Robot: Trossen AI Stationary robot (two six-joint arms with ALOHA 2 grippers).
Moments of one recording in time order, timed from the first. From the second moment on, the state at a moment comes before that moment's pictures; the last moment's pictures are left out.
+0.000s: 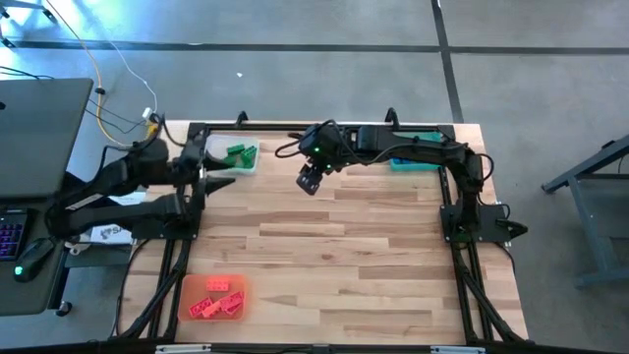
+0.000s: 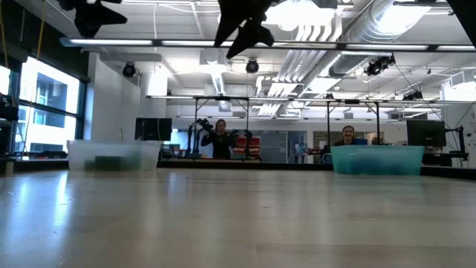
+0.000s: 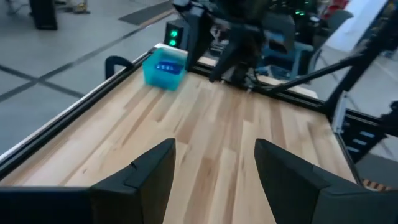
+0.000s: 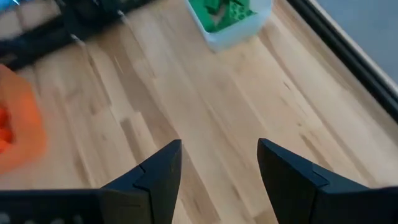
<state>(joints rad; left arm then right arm) 0.45 0.45 0.74 -0.59 0.15 -0.17 -0.13 1.94 2.01 -0.96 0.10 0.35</state>
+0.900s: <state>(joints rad) 0.42 0.00 0.37 -0.27 0.27 -0.26 -0.13 1.93 2.01 -1.02 0.04 0.41</state>
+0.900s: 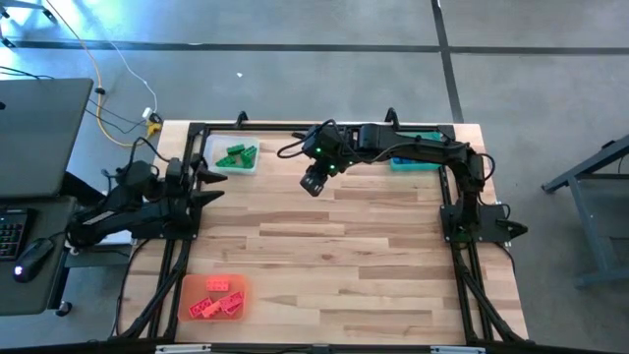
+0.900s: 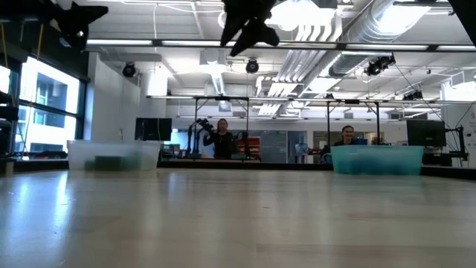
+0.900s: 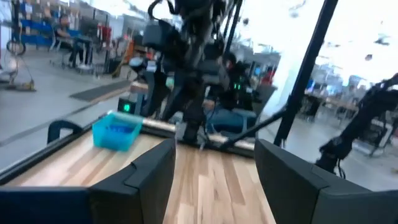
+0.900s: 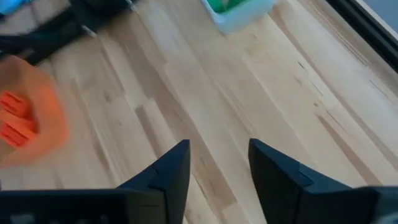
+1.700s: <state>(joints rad) 0.42 0.00 0.01 0.12 0.14 -0.39 -0.24 1.70 2.01 -1.34 0.13 0.12</state>
